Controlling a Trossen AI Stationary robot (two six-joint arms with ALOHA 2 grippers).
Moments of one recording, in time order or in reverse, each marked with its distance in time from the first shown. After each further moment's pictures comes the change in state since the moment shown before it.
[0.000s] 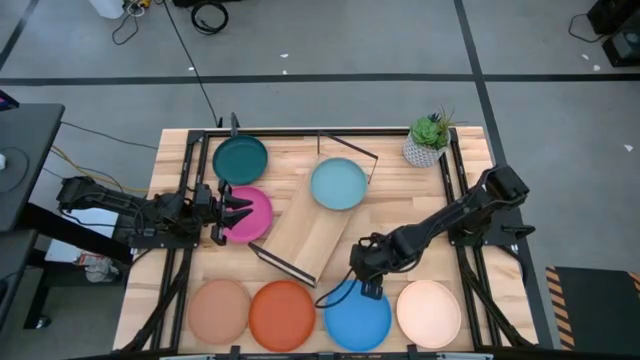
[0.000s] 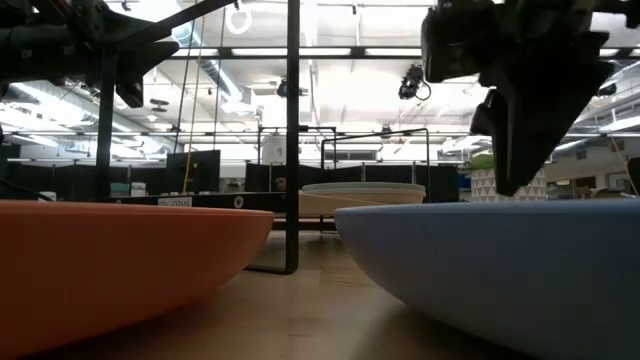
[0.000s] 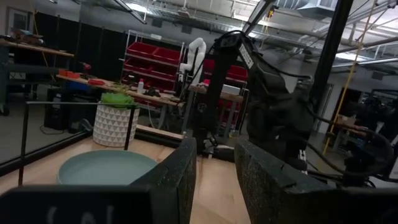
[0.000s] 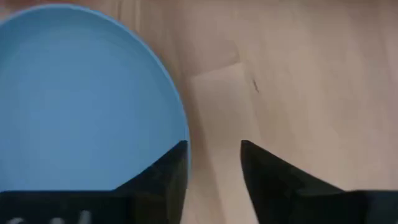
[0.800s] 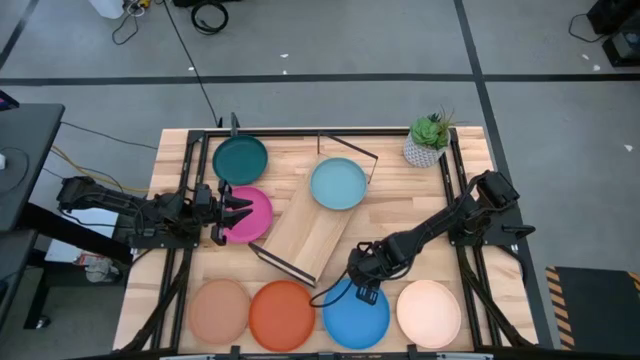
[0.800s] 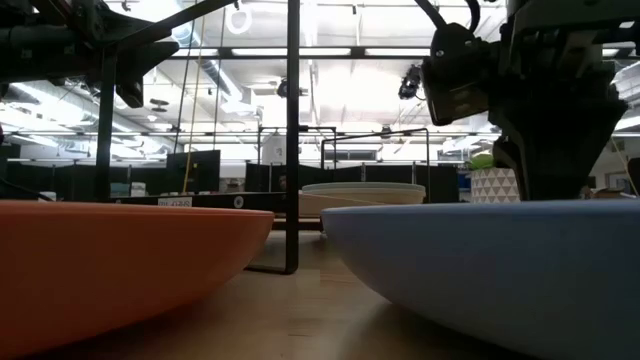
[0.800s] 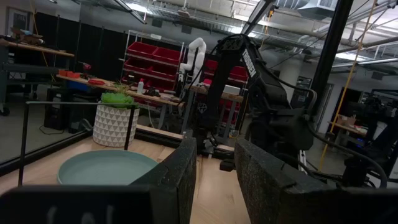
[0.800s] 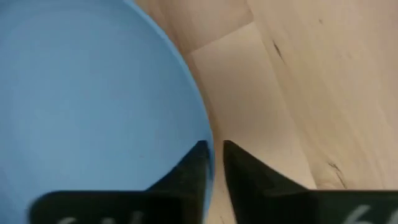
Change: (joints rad) left arm 0.000 0.000 0.000 0.000 0.000 0.000; right arm 0.003 0.080 -0.002 0.035 -0.083 0.155
